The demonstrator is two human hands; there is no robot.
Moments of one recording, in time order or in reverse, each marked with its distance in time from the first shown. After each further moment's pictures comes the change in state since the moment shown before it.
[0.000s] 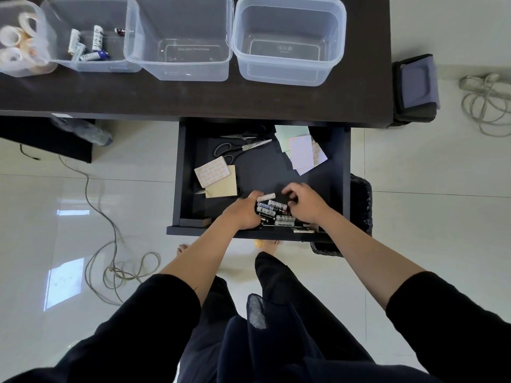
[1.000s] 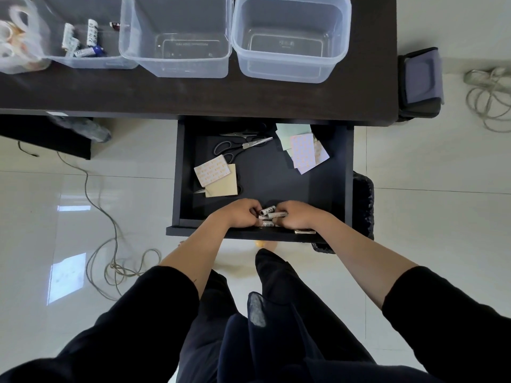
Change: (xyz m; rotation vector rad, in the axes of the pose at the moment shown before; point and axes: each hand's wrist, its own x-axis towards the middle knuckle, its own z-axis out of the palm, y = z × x) left_hand 0.005 -0.013 -0.007 -0.085 -0.177 0.042; right_hand -0.001 -0.017 0.011 -0.198 -0.374 0.027
